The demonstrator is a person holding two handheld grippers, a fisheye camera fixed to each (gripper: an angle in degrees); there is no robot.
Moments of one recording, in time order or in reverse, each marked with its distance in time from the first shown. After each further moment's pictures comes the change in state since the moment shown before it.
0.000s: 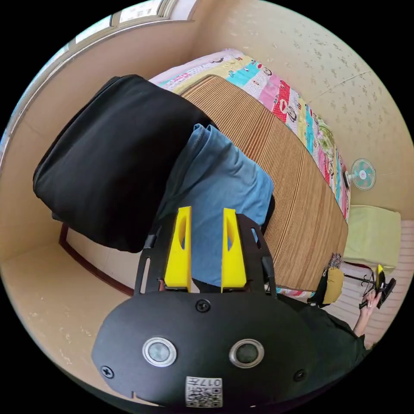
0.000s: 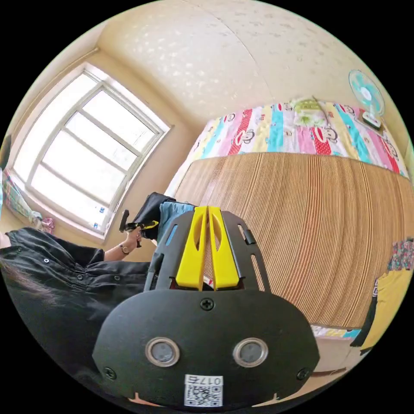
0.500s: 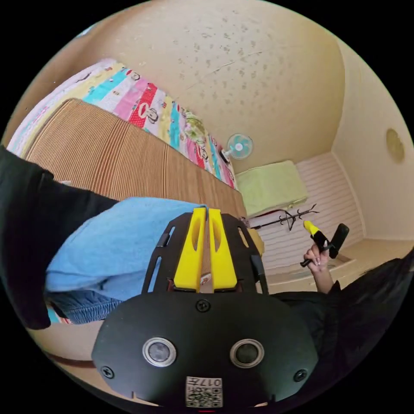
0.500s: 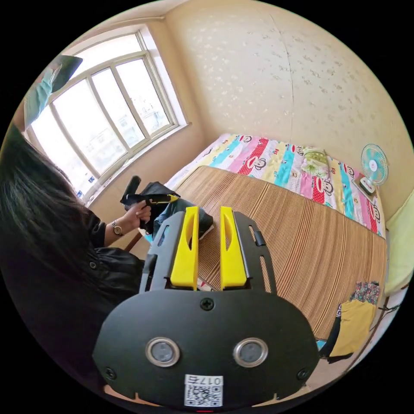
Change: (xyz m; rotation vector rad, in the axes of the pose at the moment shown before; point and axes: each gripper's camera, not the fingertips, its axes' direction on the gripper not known) left arm 0.095 0.031 -0.066 0.035 0.730 0.438; right arm -0.161 0.171 0.158 -0.031 0.145 -0.244
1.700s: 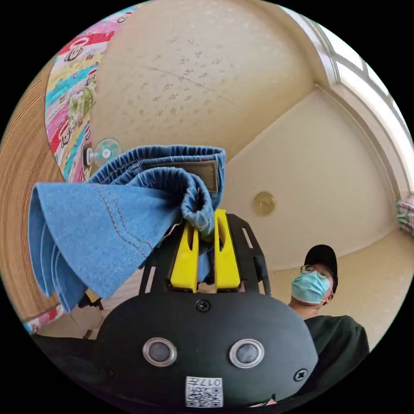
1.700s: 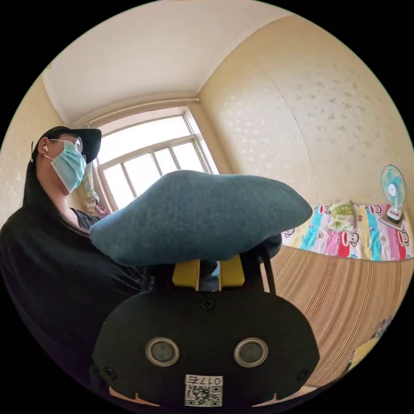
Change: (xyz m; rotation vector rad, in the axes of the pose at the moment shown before) left arm 0.102 0.017 0.032 0.274 1.130 -0.192; right arm 0.060 0.076 -0.019 0.513 -0.309 -0.051
